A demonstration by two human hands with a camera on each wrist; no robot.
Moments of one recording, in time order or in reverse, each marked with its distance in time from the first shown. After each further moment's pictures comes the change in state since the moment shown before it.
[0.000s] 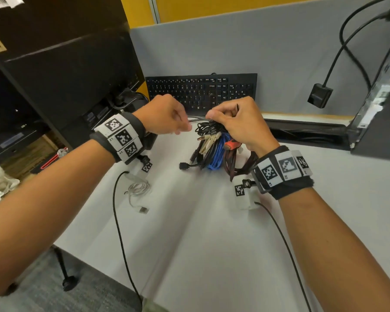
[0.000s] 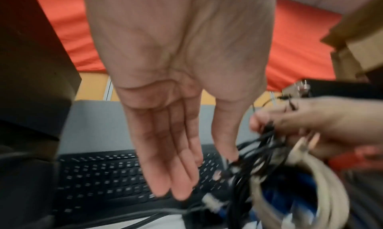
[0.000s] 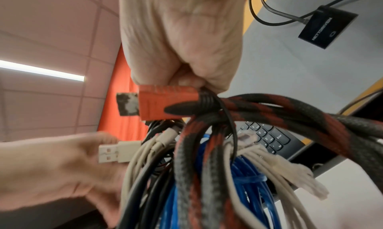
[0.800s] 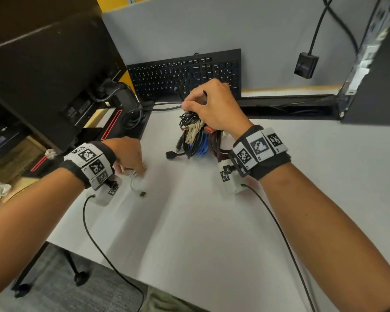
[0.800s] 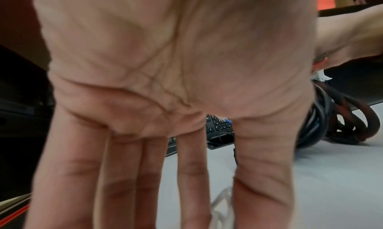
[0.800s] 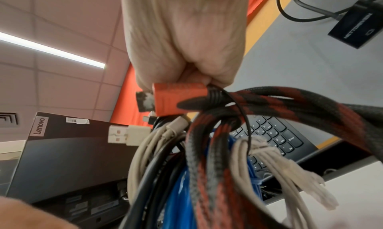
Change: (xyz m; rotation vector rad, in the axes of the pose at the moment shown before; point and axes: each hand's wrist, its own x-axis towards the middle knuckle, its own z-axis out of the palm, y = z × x) left_hand -0.033 -0.073 0.043 0.380 -0.535 -0.437; right_hand 0.001 -0.002 0.015 -0.186 -0.096 -0.104
